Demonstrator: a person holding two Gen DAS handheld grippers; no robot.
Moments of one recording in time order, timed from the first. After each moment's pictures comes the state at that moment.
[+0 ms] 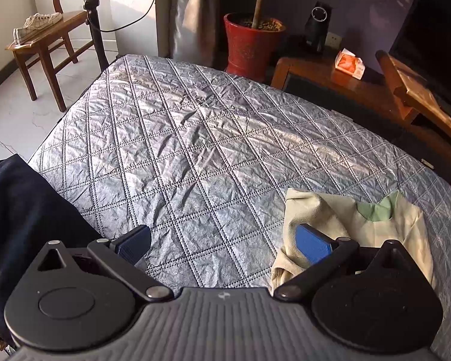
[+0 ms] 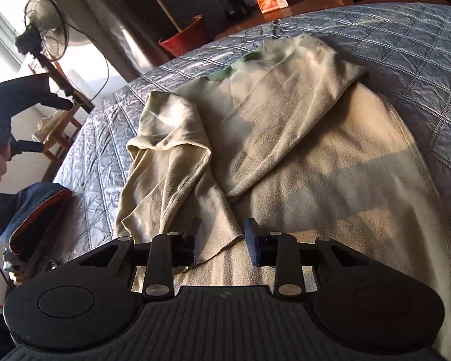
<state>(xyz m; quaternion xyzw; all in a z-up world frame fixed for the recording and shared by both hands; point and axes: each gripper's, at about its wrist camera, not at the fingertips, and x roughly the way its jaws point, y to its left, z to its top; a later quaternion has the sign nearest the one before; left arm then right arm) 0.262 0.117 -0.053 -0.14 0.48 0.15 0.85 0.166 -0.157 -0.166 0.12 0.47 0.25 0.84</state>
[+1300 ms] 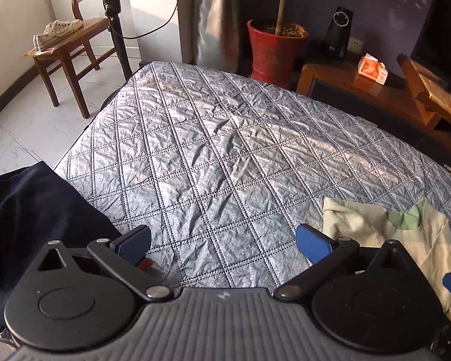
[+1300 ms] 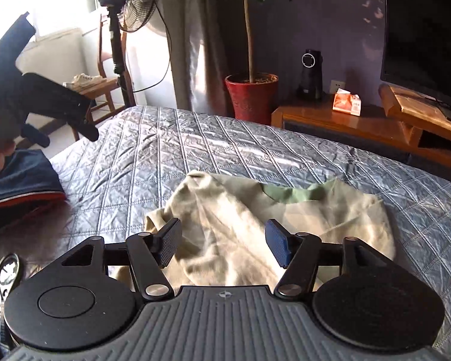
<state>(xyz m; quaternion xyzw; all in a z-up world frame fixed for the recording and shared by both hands) 0.255 0.134 -0.053 -0.11 0.48 0.20 0.85 0.263 -0.068 -0.090 -0.04 0.33 0.35 0.88</state>
